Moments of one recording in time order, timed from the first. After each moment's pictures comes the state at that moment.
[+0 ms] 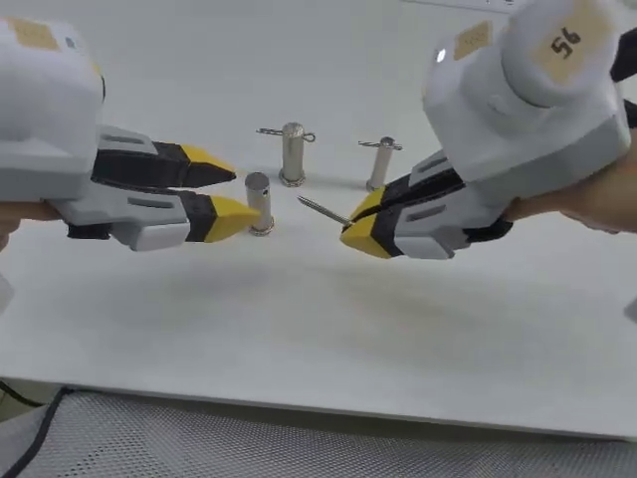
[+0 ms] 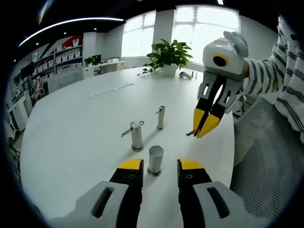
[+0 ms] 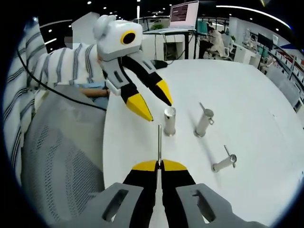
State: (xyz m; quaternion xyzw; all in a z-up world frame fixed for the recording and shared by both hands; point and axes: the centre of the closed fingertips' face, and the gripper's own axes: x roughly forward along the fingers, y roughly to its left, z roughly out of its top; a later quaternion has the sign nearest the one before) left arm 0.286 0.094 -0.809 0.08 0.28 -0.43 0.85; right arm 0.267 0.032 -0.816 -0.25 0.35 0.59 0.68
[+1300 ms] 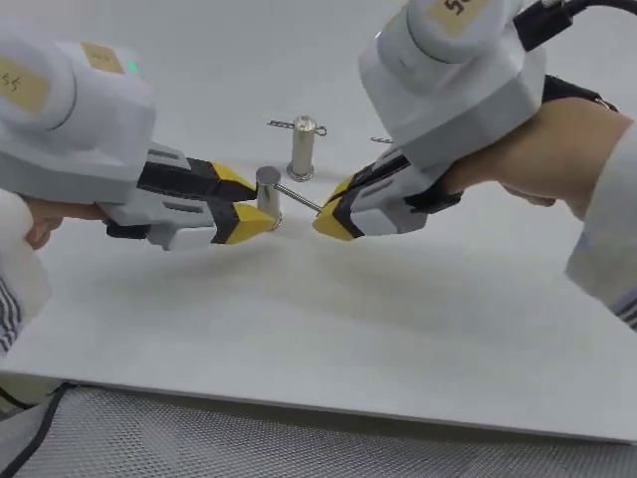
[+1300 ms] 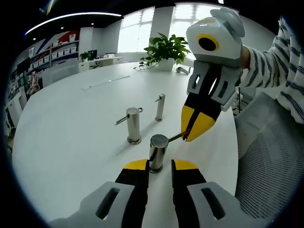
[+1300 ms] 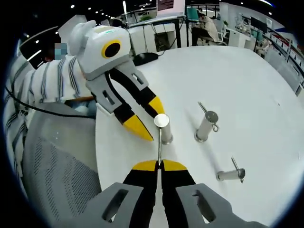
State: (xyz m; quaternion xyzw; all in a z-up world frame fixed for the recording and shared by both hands) left arm 0.293 0.094 -0.838 0.07 0.29 -0.45 0.84; right arm 0.280 0.055 -0.830 -0.24 0.41 0.56 0.68
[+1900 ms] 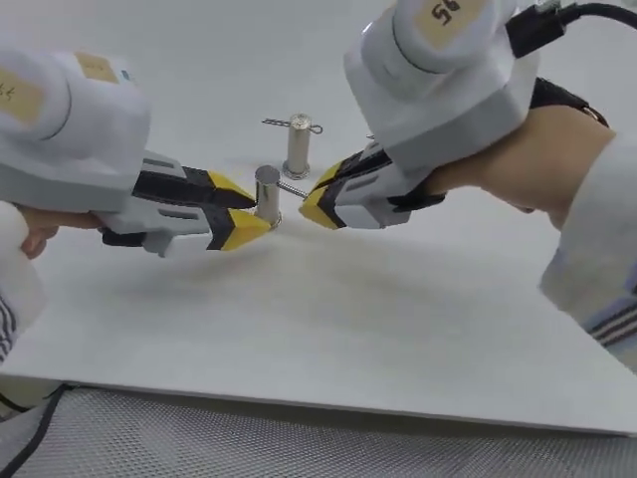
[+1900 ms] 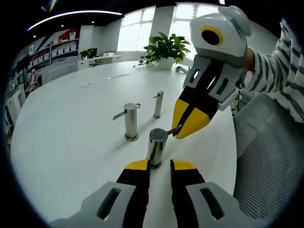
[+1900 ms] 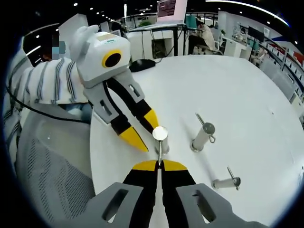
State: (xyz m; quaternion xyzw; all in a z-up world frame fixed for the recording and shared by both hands) left arm 0.290 0.095 -0.844 0.06 0.30 -0.46 0.84; right arm 0.287 0.069 -0.827 -0.24 0.36 0.55 0.71
